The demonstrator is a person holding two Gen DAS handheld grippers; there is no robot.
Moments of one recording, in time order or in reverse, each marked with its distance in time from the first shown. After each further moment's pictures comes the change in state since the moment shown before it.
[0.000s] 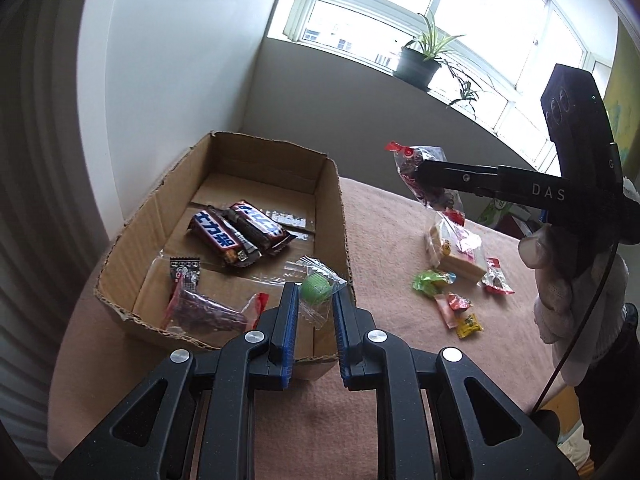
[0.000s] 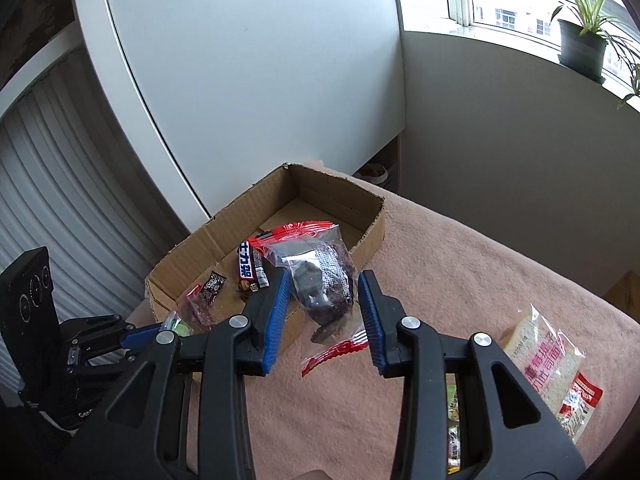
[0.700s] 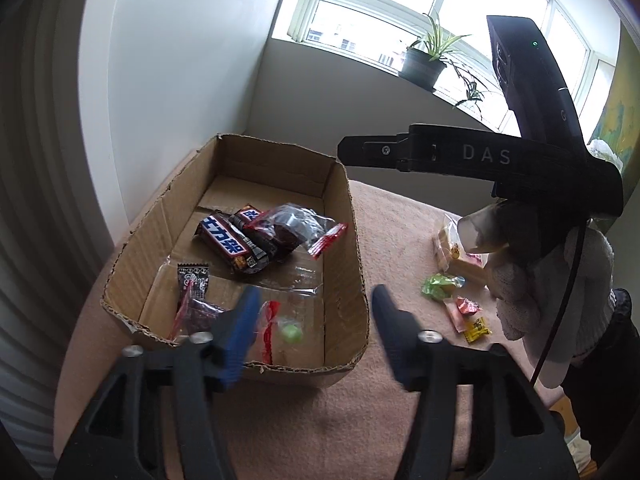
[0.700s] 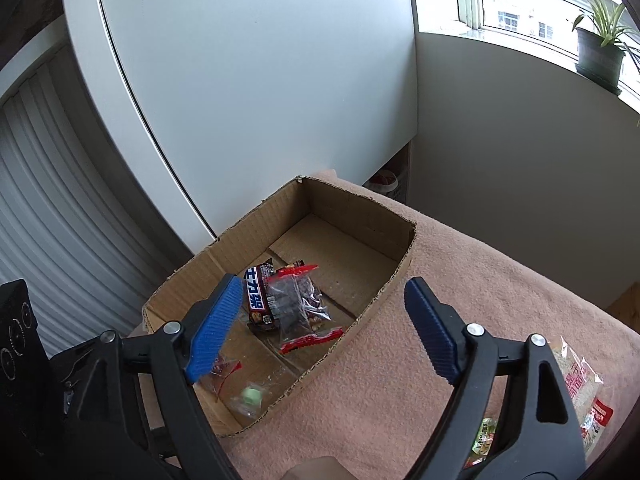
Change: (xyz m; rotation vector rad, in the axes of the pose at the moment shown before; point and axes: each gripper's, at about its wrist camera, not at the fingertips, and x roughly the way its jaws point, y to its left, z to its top) left arm 0.001 0.002 0.004 0.008 -0.013 0.019; right arm 0.014 0.014 0.015 0.006 -0.016 -0.006
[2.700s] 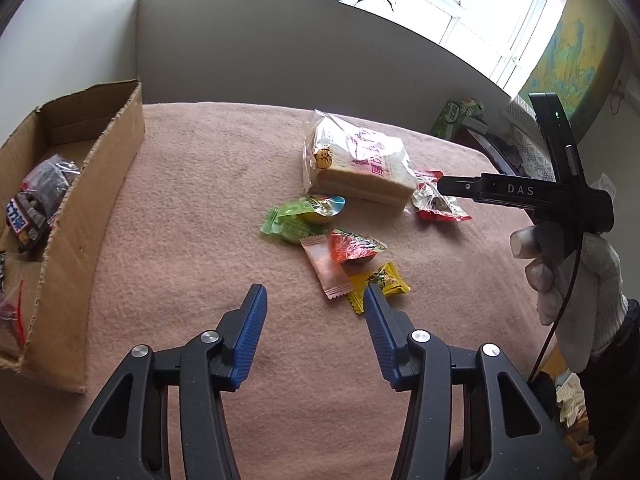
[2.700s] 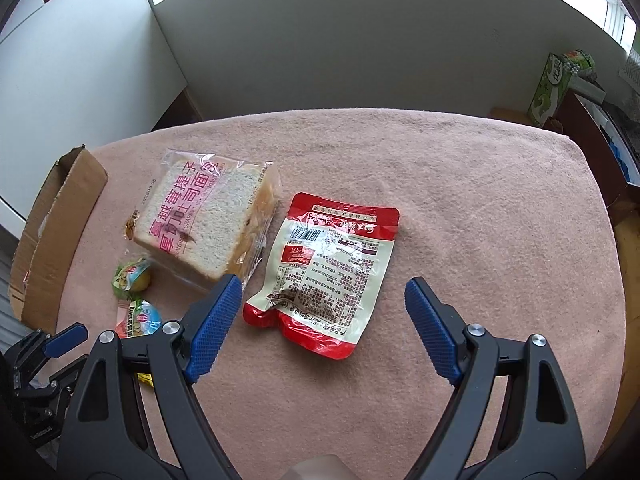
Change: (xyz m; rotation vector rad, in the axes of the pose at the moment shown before) left arm 0.092 -0.141 -0.039 0.191 0.245 -0.151; right arm -0.084 -0.238 -0.172 0.451 0.155 -0.403
